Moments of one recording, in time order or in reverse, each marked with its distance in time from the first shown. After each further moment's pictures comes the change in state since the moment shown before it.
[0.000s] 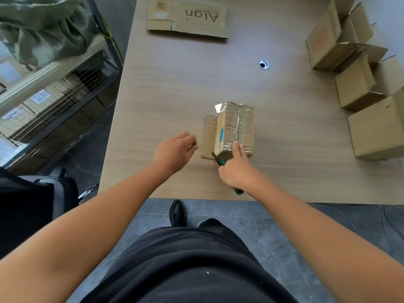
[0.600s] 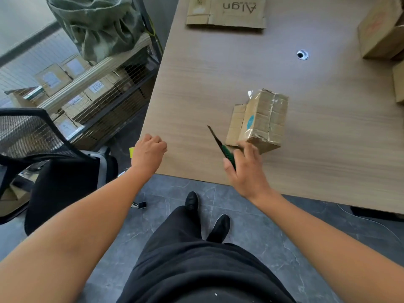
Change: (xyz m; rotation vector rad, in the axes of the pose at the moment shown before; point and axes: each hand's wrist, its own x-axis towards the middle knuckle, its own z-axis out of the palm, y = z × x) left_hand -0.112 -0.074 -0.027 0.490 0.032 -0.297; right_hand -0.020 0.020 0.068 0.199 0.636 -0.589
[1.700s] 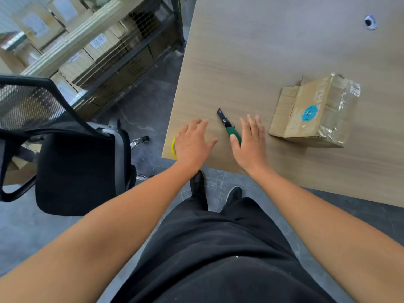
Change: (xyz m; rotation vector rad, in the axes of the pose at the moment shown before) left_hand 0.009 -0.004 0.033 -0.416 -0.193 -0.273; right_hand 0.090 -0.063 0.127 -0.053 -0.142 0.226
